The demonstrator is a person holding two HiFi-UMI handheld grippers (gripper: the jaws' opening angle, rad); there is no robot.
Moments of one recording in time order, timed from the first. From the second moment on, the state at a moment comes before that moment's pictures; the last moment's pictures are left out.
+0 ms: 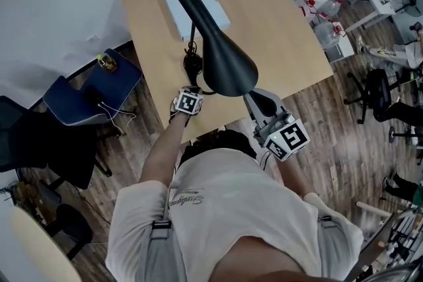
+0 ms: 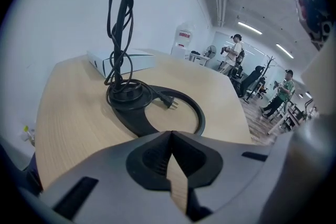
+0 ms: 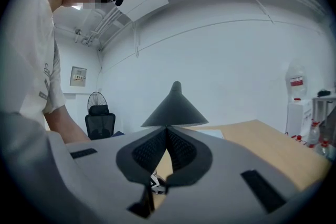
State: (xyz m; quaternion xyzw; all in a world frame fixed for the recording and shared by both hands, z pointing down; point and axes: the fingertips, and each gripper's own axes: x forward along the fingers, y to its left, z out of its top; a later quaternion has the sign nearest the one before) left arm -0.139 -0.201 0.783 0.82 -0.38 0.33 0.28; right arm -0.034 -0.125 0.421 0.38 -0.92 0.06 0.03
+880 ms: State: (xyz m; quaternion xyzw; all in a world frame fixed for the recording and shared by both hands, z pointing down) left arm -0.138 -0.201 0.783 0.82 -0.34 0.38 0.25; right arm -0.030 -0.120 0.321 0.36 -0.93 0.05 0.06
